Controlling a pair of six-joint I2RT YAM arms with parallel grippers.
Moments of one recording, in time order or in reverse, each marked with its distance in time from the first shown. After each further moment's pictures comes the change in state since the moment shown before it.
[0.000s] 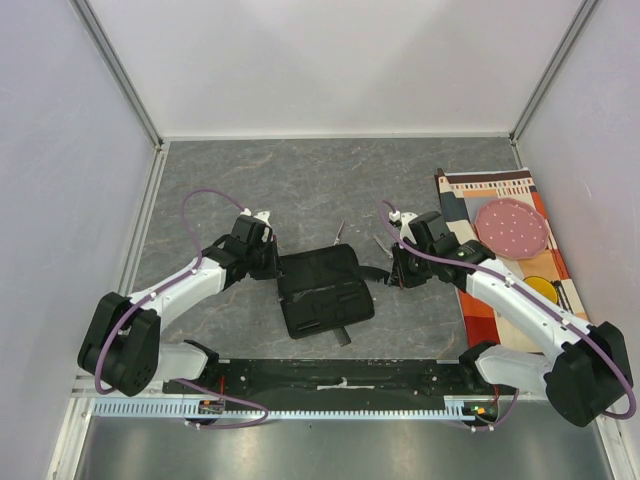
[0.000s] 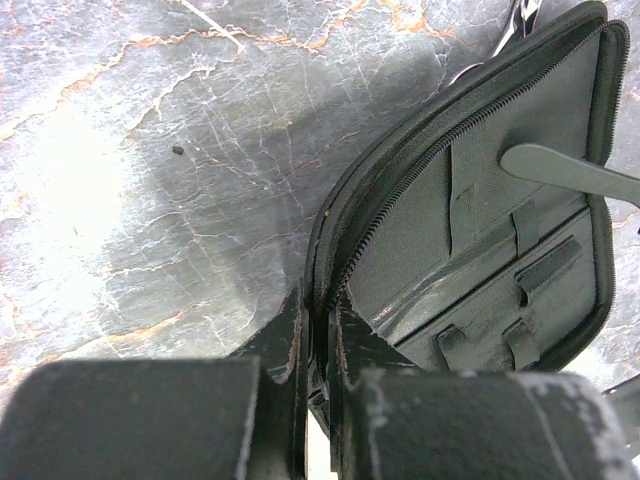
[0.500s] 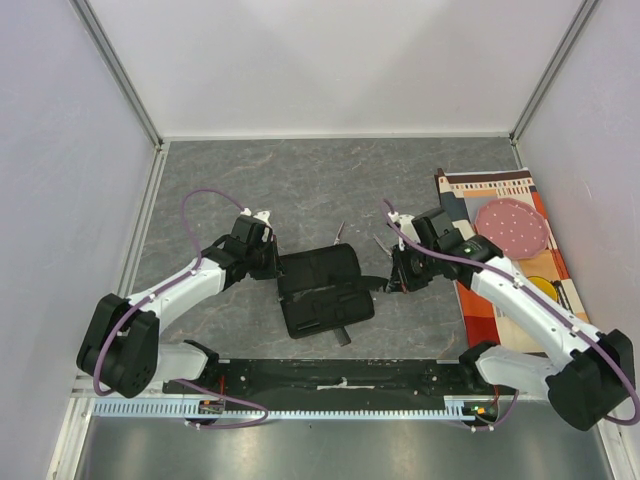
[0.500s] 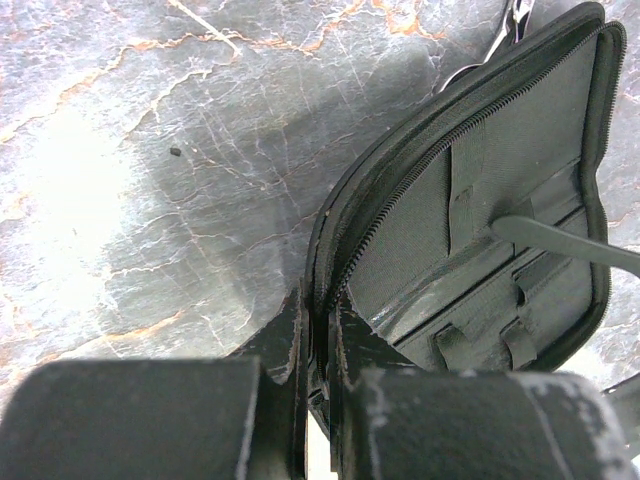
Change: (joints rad) left arm -0.005 -0.009 0.000 -0.001 -0.006 0.000; right arm 0.000 -0.018 0.074 -0.143 -0.144 -0.032
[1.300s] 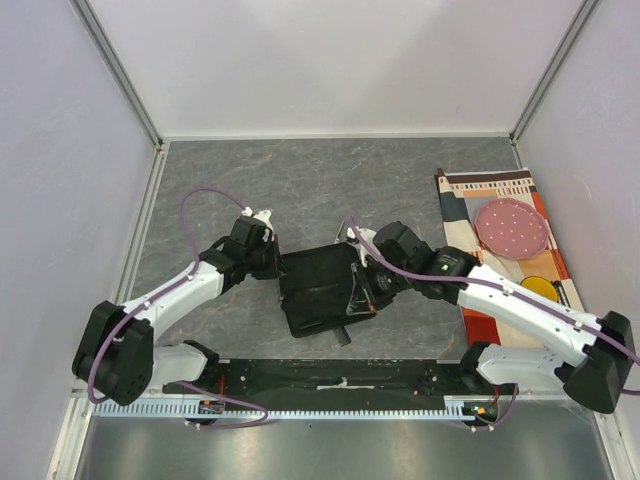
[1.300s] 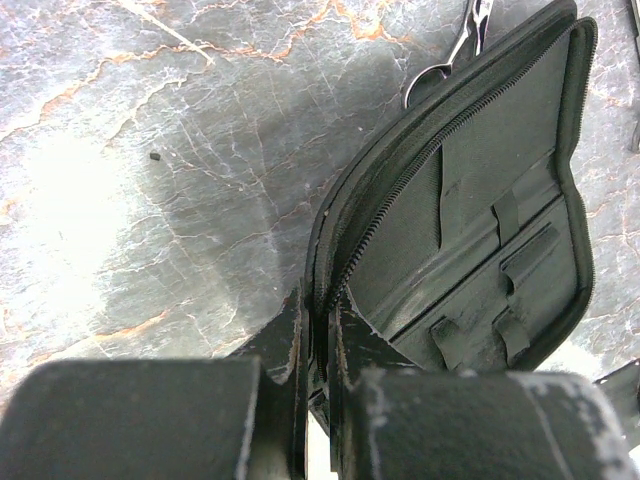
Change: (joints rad) left arm -0.018 -0.043 -0.004 0.008 0.000 0.004; right arm 0.349 -0.003 0.088 0.071 -0.054 0.236
